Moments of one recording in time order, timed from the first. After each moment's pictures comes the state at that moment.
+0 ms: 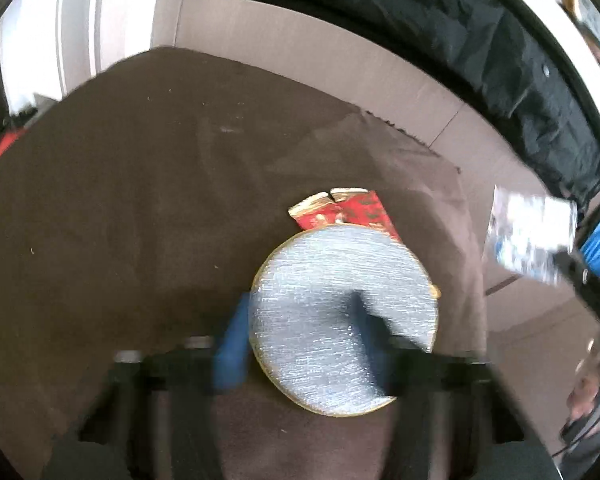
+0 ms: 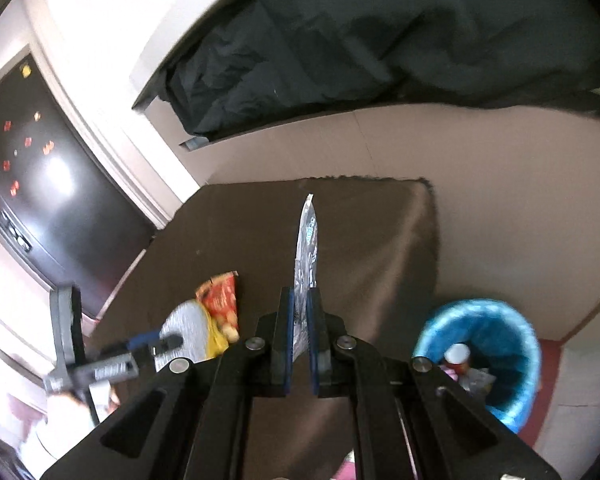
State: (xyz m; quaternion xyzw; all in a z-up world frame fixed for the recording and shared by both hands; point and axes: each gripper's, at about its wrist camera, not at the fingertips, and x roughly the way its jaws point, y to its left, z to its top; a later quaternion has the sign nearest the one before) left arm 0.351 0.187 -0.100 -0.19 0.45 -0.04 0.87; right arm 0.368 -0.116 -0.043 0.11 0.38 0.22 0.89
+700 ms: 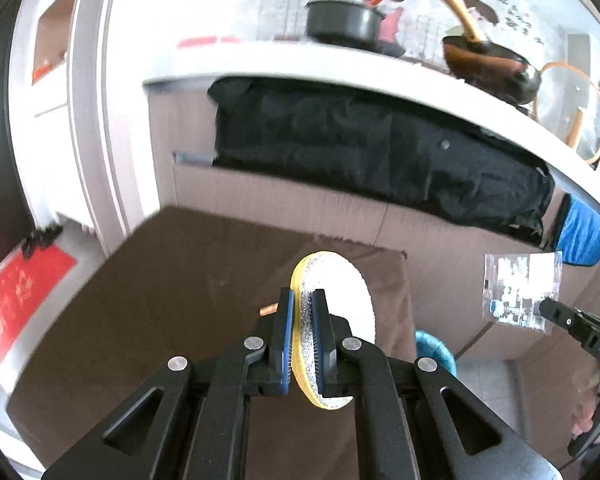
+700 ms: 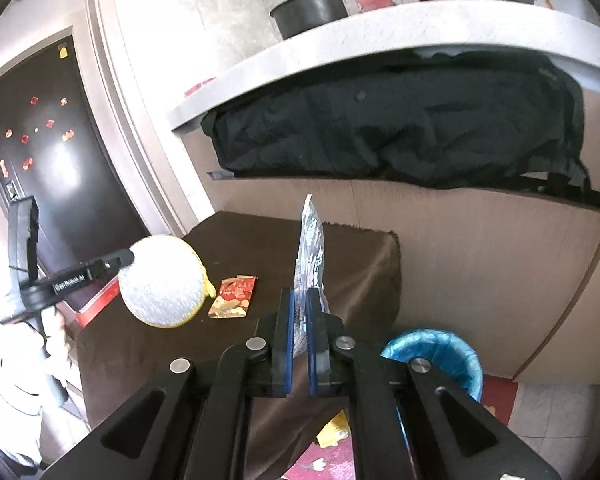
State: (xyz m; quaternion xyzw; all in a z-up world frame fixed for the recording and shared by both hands) left arm 0.277 0.140 0.058 -0.07 0.29 -0.01 0.95; right arm 0.275 -0.154 0.020 0.06 0.29 0.22 0.93
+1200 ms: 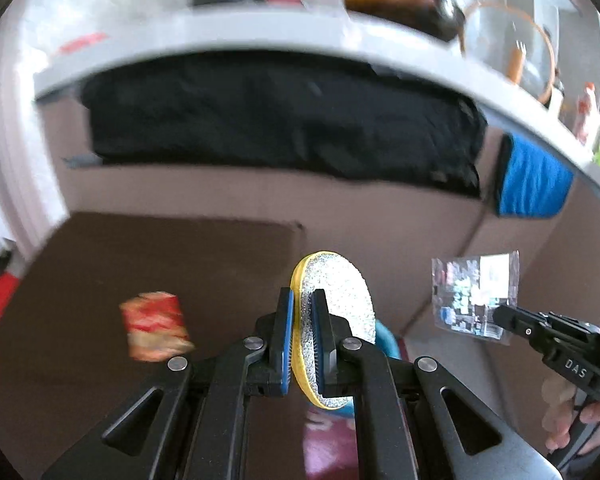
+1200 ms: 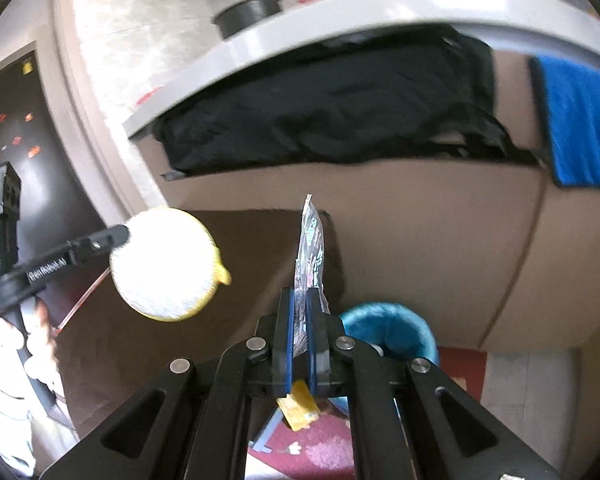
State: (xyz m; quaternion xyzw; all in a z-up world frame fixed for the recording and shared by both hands) left arm 0.312 -0.012 0.024 -0.03 0.33 -0.13 0.93; right arm 0.254 -0.230 -0.008 0.08 0.31 0.14 0.94
